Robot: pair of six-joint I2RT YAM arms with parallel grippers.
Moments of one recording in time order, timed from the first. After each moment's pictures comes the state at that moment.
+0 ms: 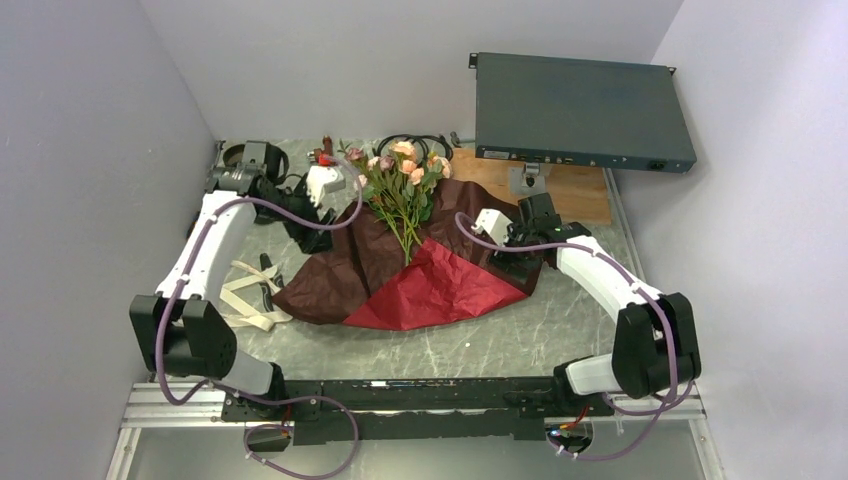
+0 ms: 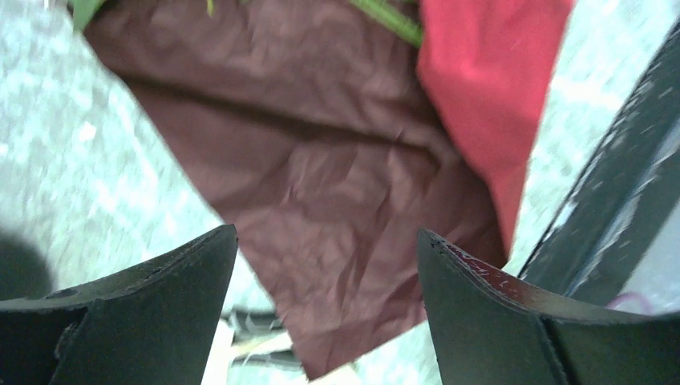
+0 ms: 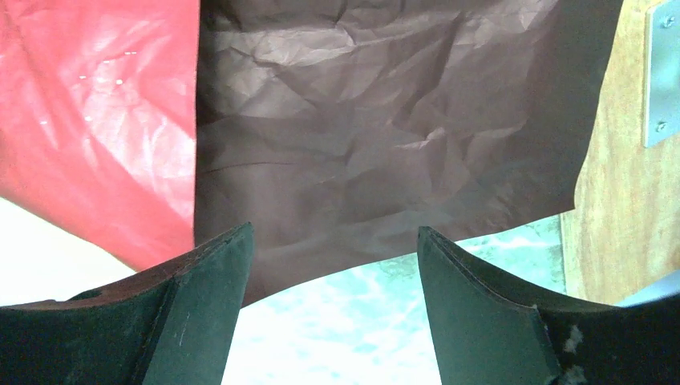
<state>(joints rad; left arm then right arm) -0.08 1.46 1.37 -1.10 0.59 0.81 0.28 1.38 0.89 -0.55 -0.13 -0.81</state>
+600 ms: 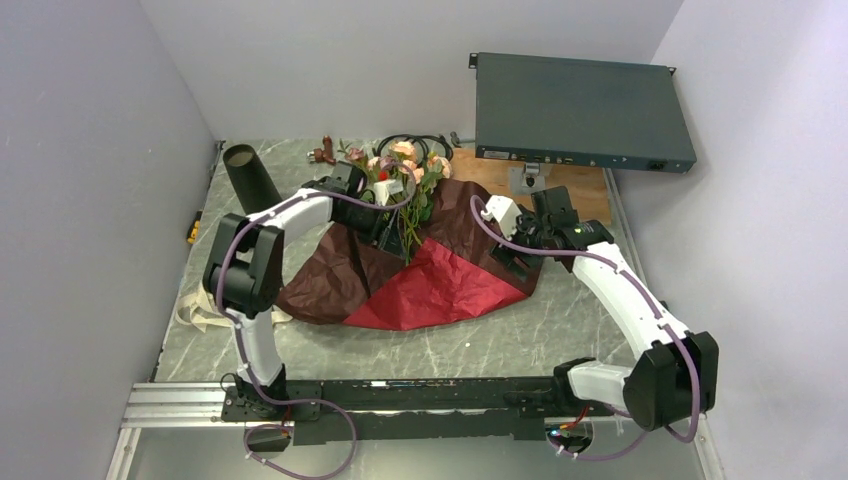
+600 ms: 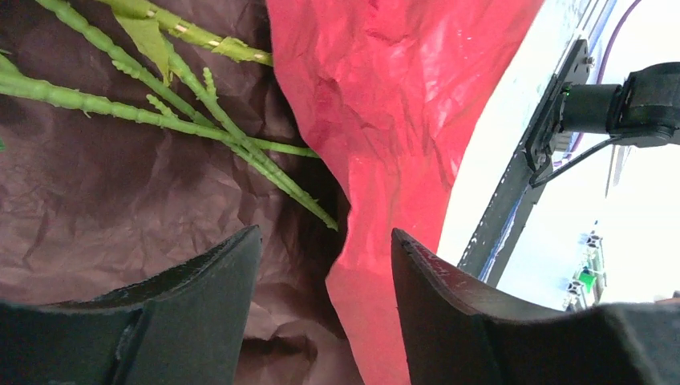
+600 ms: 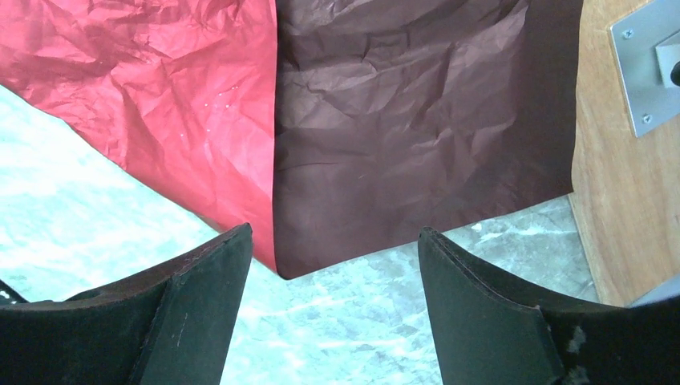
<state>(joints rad) -0.36 1.88 1.34 -0.57 0.82 0.06 0.28 1.22 0.98 -0.73 -0.26 -0.68</state>
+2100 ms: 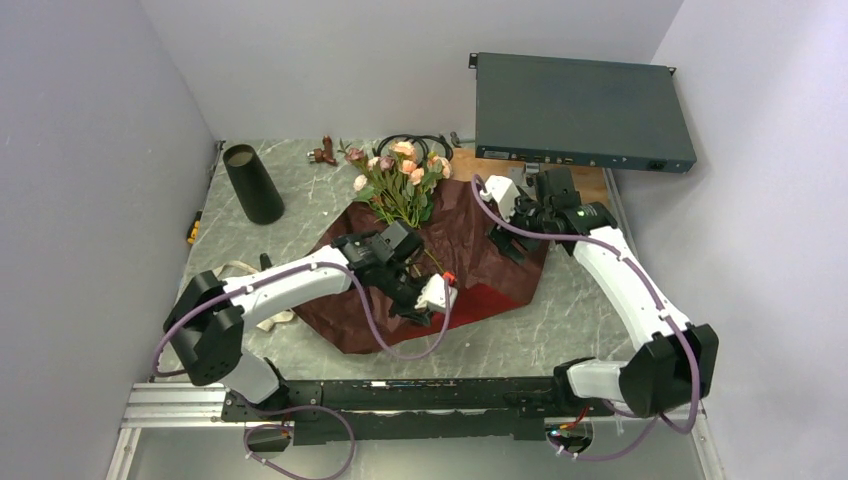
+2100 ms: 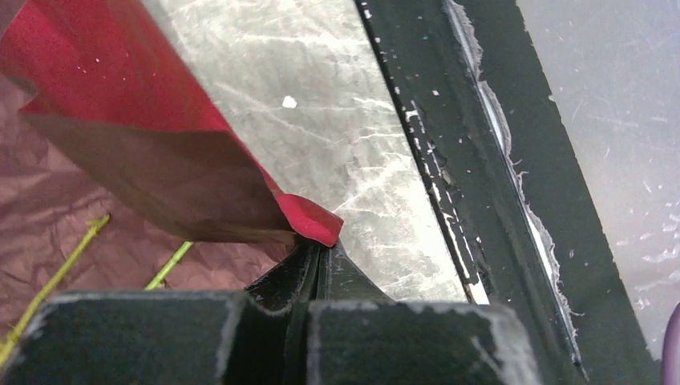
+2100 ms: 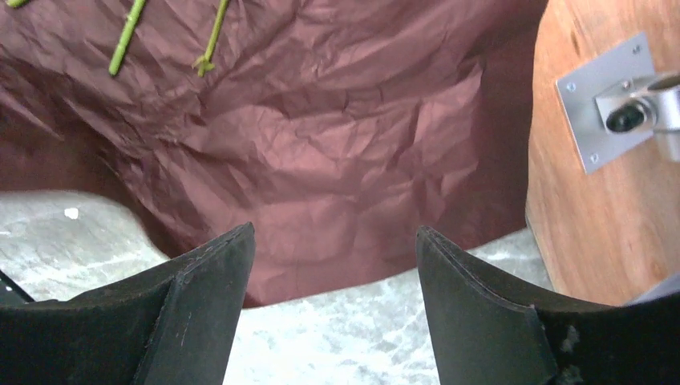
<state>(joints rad) -0.87 1.54 1.12 -0.65 0.77 0.80 0.28 1.24 1.12 -0.78 -0.30 -0.66</state>
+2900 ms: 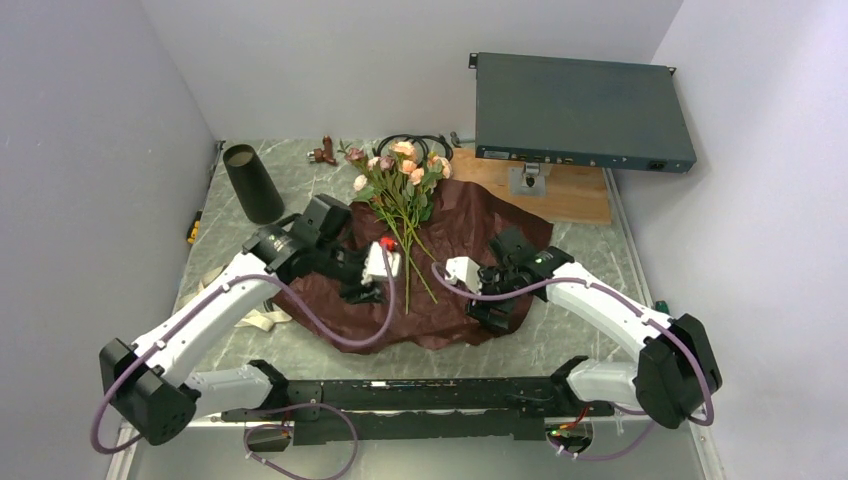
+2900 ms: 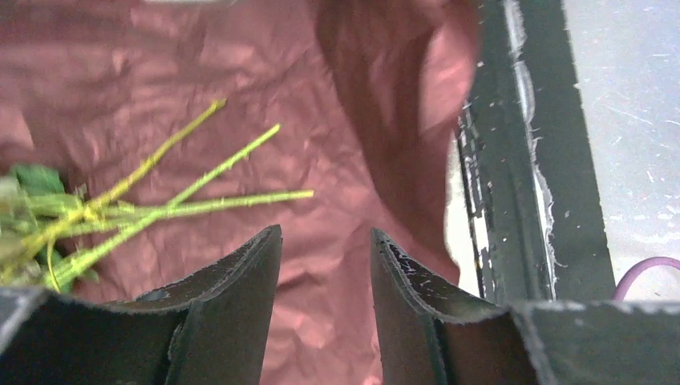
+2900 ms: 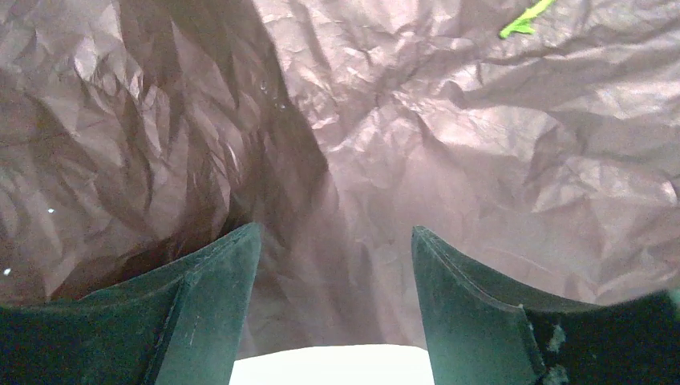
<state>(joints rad) -0.70 1.17 1.12 -0.85 0.74 0.85 0.58 1.23 0.81 -0.76 -0.37 -0.72</state>
